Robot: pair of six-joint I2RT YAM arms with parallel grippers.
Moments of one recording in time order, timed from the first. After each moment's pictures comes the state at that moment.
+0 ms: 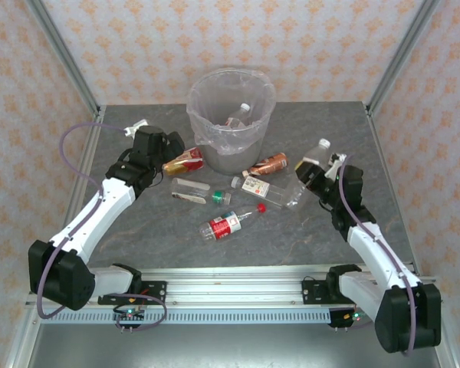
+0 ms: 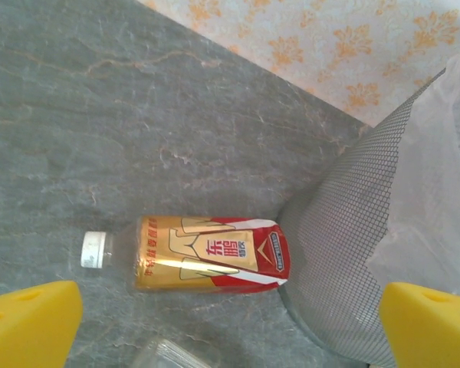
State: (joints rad) left arm -0.27 1.27 1.07 -0.44 -0.30 -0.70; right arm 0.12 0.96 0.54 0.09 -0.36 0.80
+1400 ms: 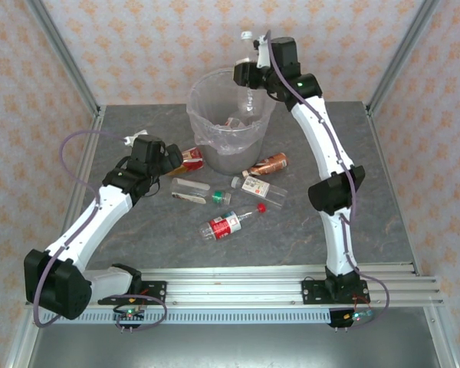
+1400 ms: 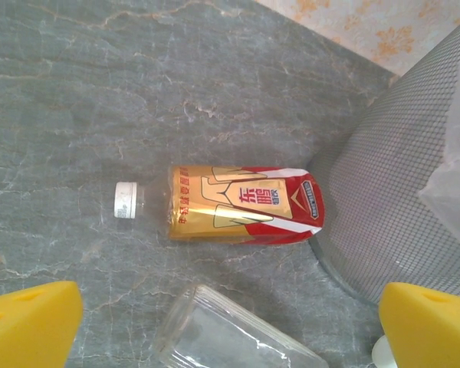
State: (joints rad) left arm -0.27 1.20 1.00 -0.53 -0.28 -0.67; right arm 0.40 2.24 2.62 -0.84 -0.23 0.27
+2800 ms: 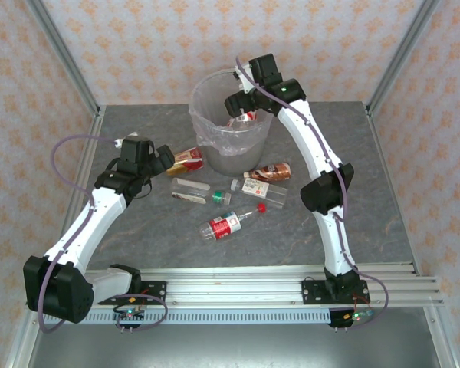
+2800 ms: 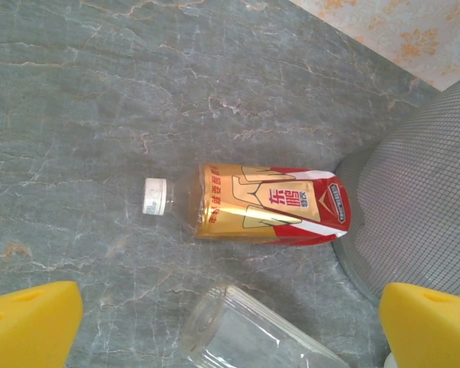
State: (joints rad) left arm -0.17 1.18 0.97 -0.54 -0.19 -0.65; right arm 0.46 2.29 2.62 -1.06 -0.07 -0.11
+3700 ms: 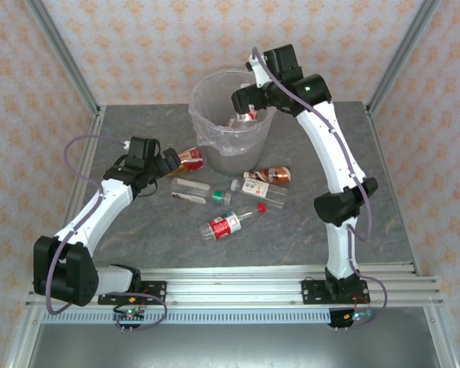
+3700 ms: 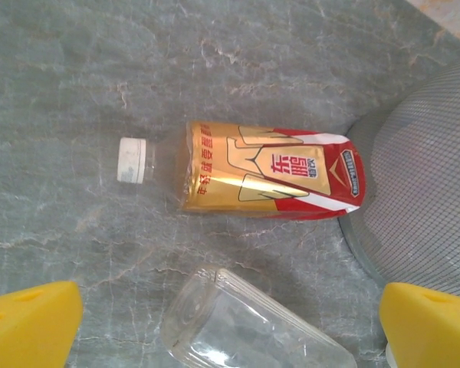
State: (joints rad) left arm -0.17 1.30 0.97 -0.52 -0.10 -0.70; right arm 0.49 2.03 2.53 -1.18 -0.04 -0.02
